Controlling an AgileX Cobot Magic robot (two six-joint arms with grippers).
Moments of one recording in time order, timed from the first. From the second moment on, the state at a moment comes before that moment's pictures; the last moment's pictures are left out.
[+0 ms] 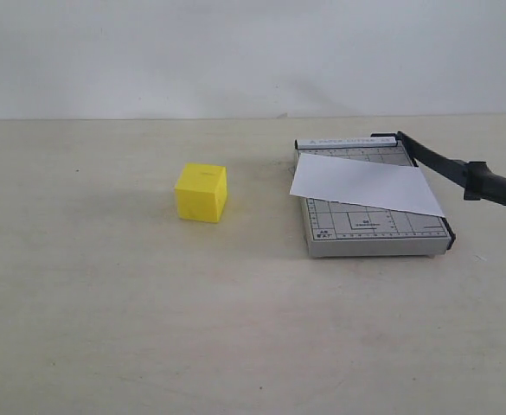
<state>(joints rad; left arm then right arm) 0.07 0.00 0.00 -0.05 0.21 -0.06 -0.05 0.61 -0.32 0.35 -0.09 -0.46</state>
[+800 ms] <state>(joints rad) 0.07 0.00 0.00 -0.34 -0.13 -0.12 -0.05 0.77 -0.22 0.37 0.13 -0.28</state>
